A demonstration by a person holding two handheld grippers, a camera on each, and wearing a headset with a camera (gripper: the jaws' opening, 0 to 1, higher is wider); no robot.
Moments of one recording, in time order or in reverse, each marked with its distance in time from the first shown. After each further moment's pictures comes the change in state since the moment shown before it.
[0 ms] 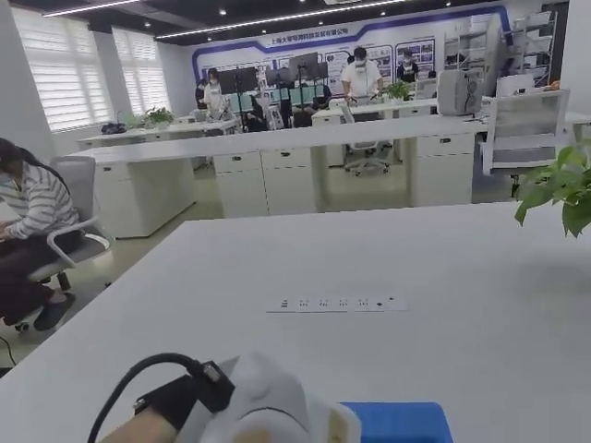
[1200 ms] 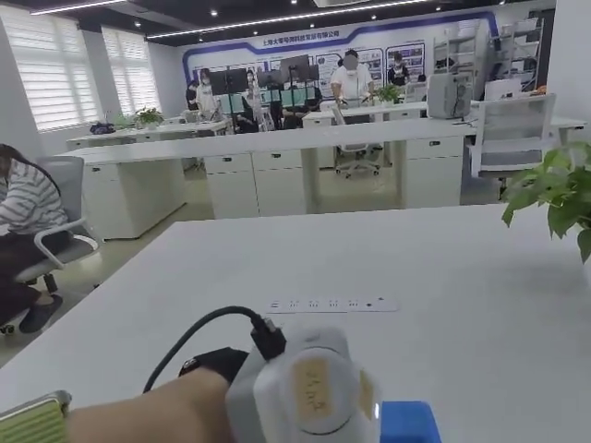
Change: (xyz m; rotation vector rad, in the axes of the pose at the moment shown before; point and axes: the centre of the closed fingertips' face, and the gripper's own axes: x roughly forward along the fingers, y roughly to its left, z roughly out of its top) left arm 0.019 0.012 0.001 -0.045 0.035 -0.144; right arm -0.010 -0.005 0.022 0.077 -0.041 -0.013
